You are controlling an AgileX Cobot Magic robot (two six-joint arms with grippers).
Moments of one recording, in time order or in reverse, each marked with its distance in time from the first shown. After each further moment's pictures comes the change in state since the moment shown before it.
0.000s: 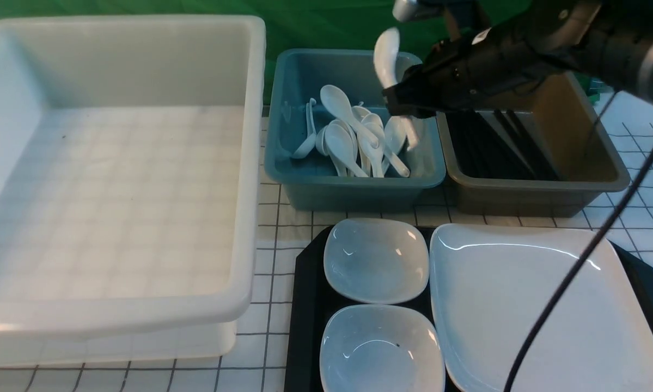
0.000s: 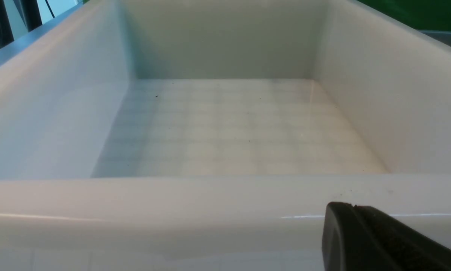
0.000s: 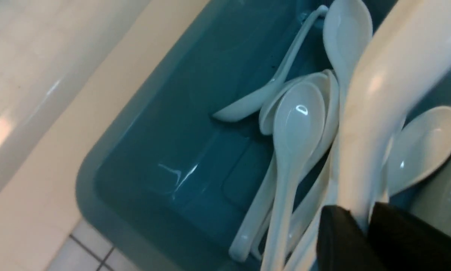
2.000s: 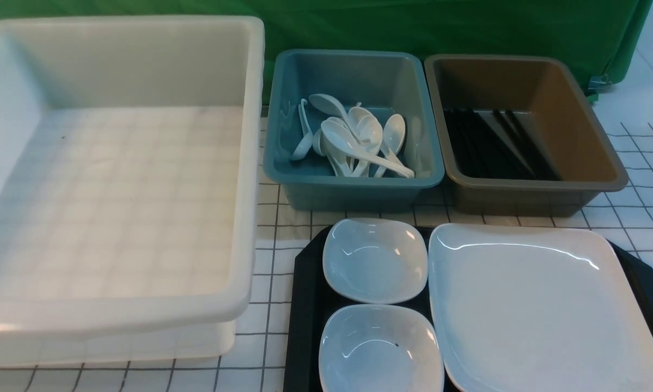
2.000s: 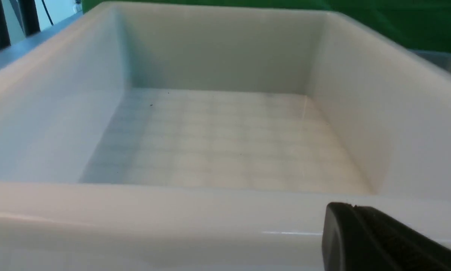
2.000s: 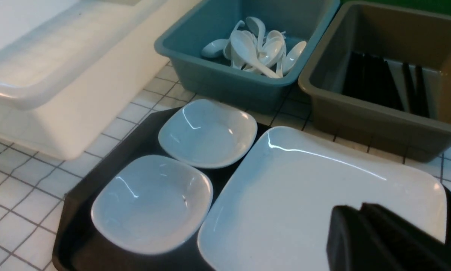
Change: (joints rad) right arm -0.008 -1.760 1.179 -0.322 0.145 0.318; left arm 0.000 0.000 0.000 -0.097 -0.036 -0.070
